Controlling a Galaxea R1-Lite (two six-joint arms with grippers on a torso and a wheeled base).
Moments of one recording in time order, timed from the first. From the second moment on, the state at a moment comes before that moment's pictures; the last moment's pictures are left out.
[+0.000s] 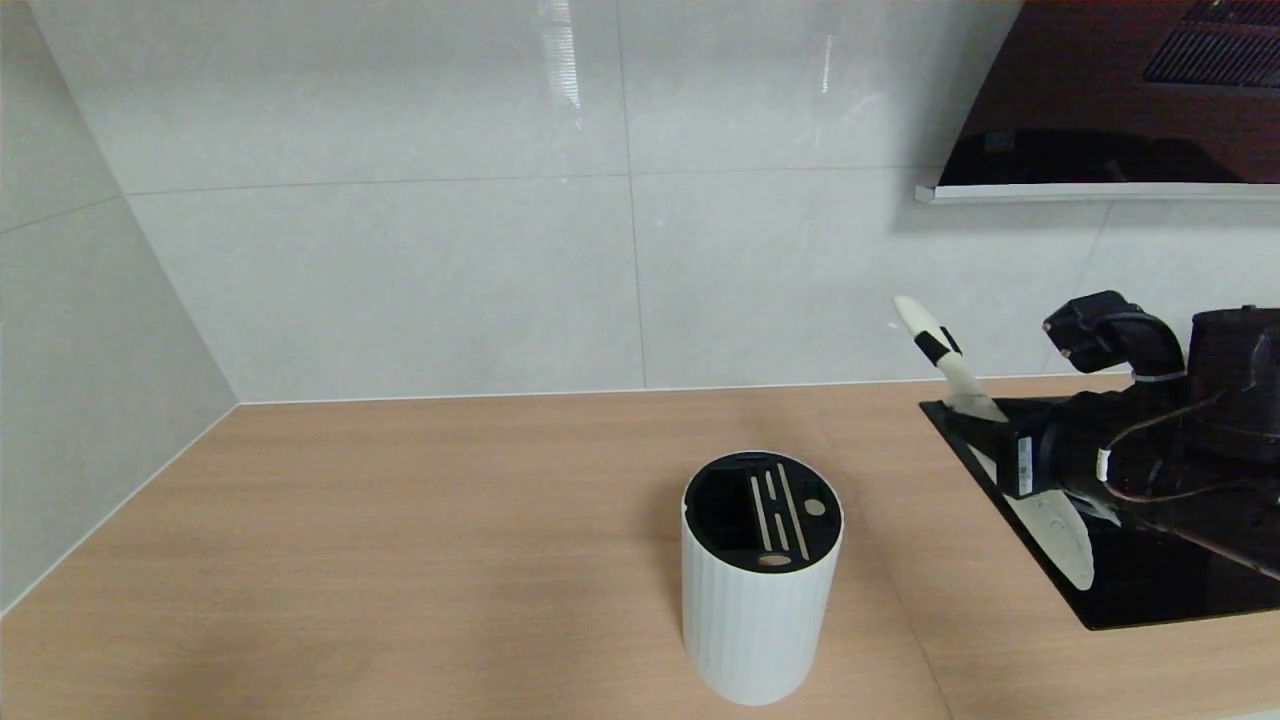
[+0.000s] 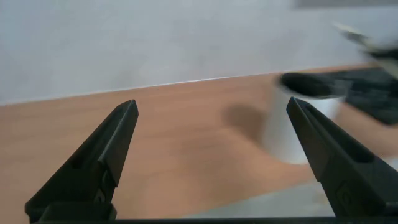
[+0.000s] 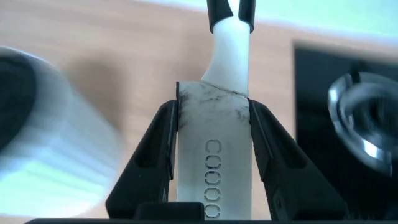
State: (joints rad) left arm 0.00 0.33 -0.44 0.07 -0.38 -0.06; right arm 0.40 1.50 -0.66 -0.59 -0.13 -0.06
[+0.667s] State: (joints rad) left arm -0.44 1.28 -0.69 -0.51 -0.56 -0.50; right arm 0.88 1.46 -0.80 -0.52 -0.26 0.11
